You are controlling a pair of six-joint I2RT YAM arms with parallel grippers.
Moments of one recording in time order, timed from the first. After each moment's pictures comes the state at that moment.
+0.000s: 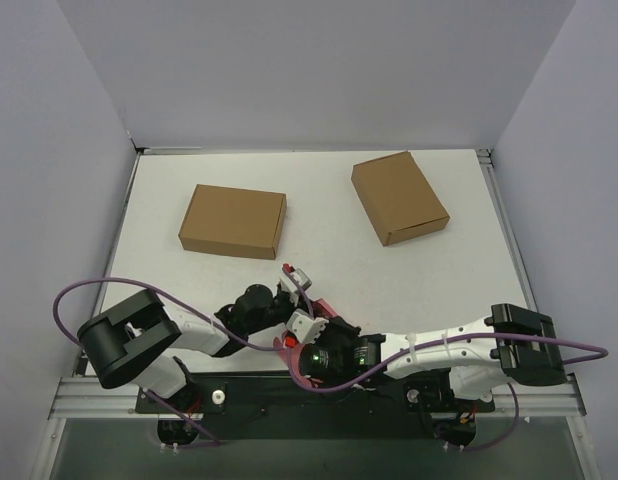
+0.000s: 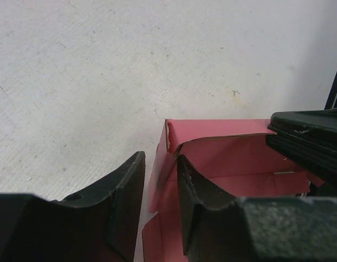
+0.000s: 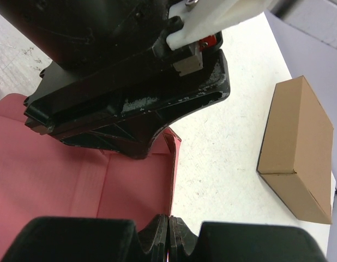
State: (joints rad) left arm -0.93 1.49 0.31 0.88 0.12 -0.22; right arm 1.51 1.40 0.73 -0.39 0.95 0.11
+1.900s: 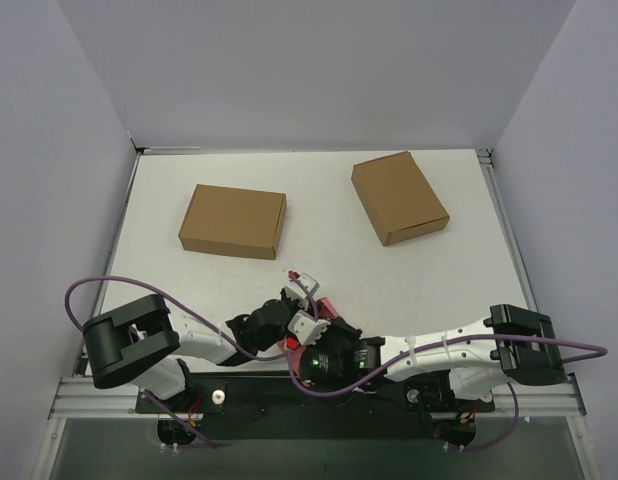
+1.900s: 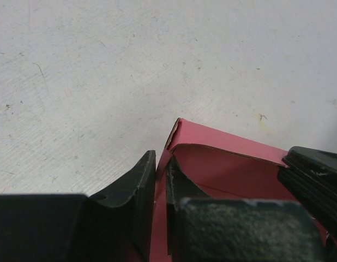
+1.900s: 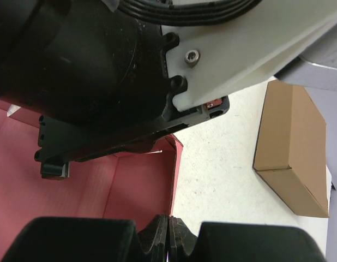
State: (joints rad) left arm -1.11 1.49 0.35 0.80 -0.32 -0.29; right arm 1.54 1.41 0.73 -0.42 1.00 0.17
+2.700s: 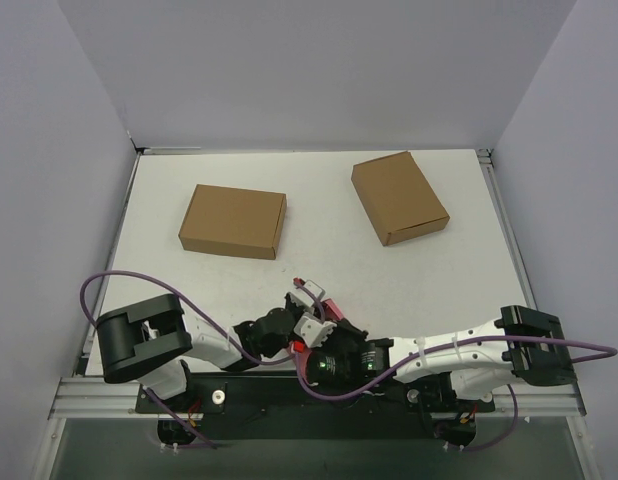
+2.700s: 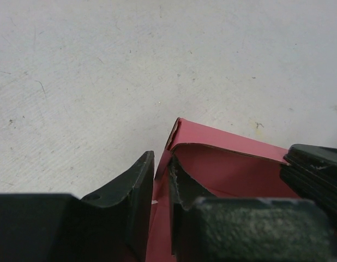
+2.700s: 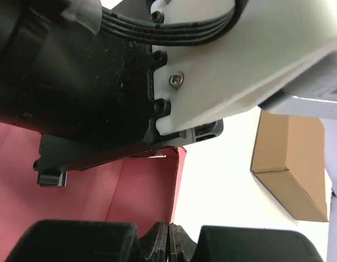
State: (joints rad) left arm -1.20 1.55 0.36 0.92 -0.44 -0.22; right arm 1.55 1.35 0.69 -0.44 1.00 0.18
